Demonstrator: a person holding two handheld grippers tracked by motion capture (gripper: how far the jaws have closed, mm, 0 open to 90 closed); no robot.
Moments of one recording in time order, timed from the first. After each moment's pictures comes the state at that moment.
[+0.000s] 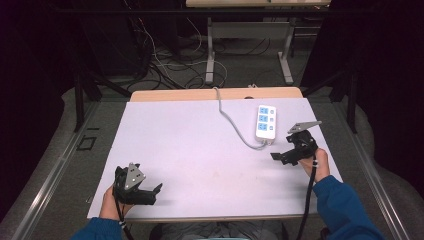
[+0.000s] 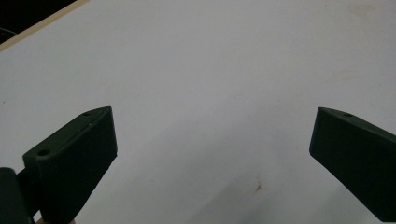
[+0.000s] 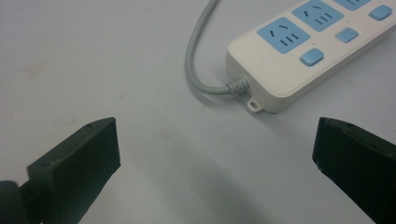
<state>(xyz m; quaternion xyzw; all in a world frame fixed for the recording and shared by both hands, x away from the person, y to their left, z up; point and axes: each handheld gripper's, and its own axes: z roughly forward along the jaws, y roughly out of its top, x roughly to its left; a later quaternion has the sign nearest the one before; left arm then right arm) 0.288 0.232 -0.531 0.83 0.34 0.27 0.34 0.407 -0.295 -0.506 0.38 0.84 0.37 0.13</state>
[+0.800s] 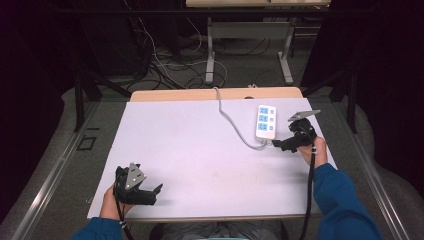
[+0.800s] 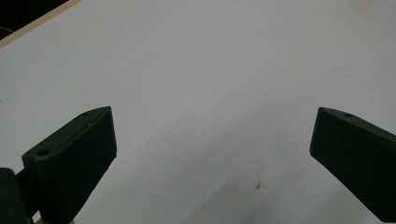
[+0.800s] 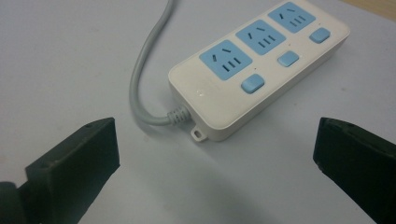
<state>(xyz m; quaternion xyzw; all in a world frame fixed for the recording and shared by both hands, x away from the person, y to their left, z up) 0.288 0.231 -0.531 0.84 0.34 0.27 0.34 0.447 -0.303 -0.504 0.40 0.83 0.37 0.16</state>
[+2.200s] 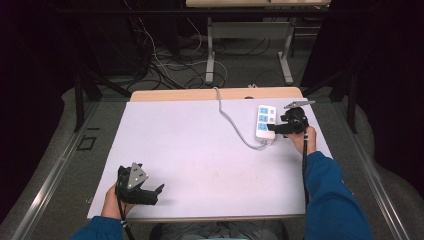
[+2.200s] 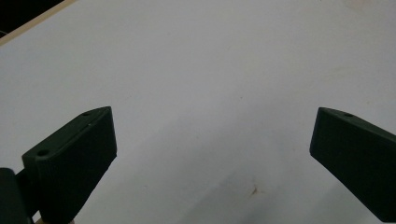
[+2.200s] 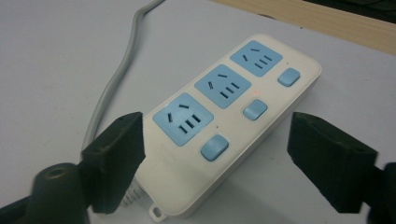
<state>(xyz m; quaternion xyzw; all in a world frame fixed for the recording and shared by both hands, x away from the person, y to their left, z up) 0.291 0.228 -0.532 0.84 0.34 0.26 0.34 0.496 -0.297 -0.515 0.44 0.78 0.41 0.18</state>
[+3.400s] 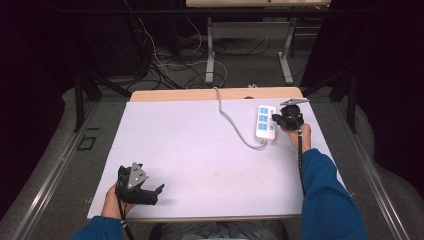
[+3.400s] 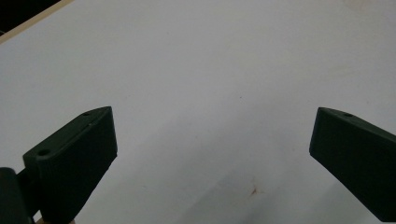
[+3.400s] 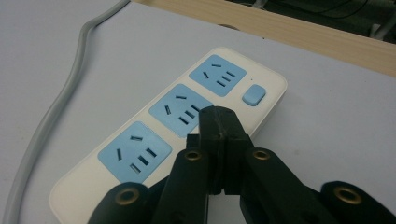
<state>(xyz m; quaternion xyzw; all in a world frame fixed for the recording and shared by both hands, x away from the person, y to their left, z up) 0.291 0.228 -0.533 0.84 0.33 0.26 0.33 0.518 -0.289 -0.529 0.47 0.76 0.39 0.24</state>
